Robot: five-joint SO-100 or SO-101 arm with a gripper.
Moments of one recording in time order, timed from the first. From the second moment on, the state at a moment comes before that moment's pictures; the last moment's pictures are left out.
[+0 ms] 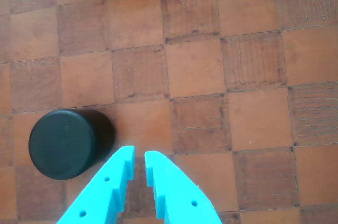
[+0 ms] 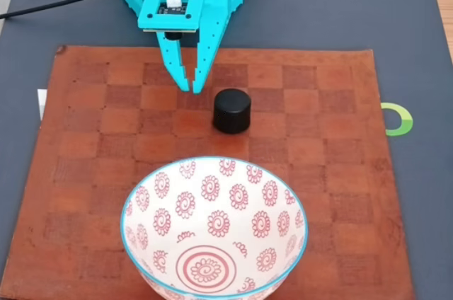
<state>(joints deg) -3.7 194.4 183.1 68.0 99.8</state>
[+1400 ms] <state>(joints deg) -5.4 194.4 180.0 70.0 98.1</state>
